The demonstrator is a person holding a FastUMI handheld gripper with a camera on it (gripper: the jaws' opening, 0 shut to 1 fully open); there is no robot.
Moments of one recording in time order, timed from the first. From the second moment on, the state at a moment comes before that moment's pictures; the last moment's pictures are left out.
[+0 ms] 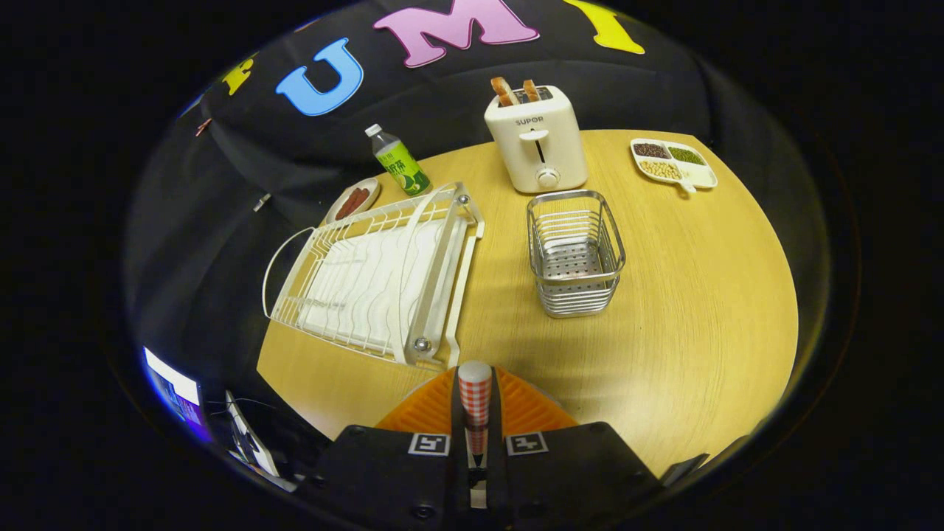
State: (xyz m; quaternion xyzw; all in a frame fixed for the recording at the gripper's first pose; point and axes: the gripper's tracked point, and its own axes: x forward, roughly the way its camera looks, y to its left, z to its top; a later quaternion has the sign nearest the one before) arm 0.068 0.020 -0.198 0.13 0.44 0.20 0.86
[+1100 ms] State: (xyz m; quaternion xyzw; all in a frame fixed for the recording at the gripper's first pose) arm 0.064 0.009 -0.092 0.07 0.26 0.22 0.94
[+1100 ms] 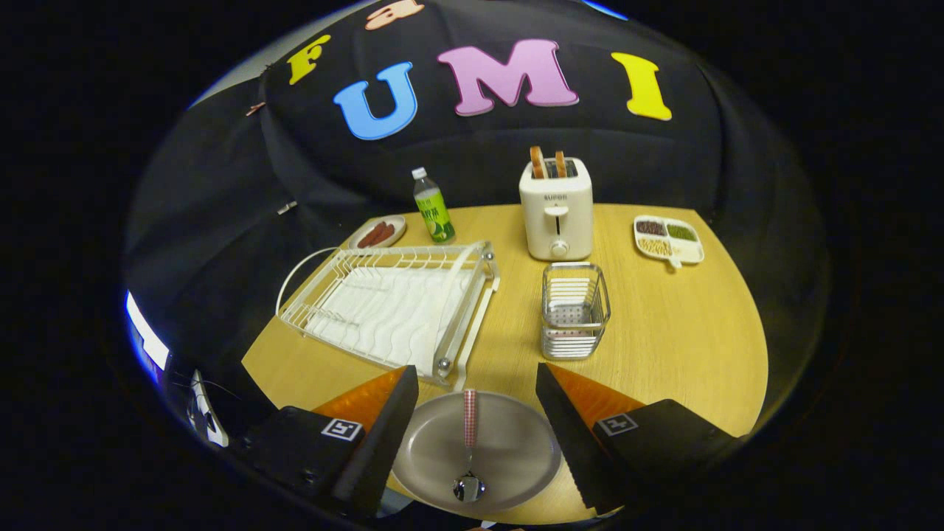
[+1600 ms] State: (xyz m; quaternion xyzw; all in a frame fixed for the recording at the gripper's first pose) arm 0.067 -0.002 0.040 0.04 0.07 0.16 0.98
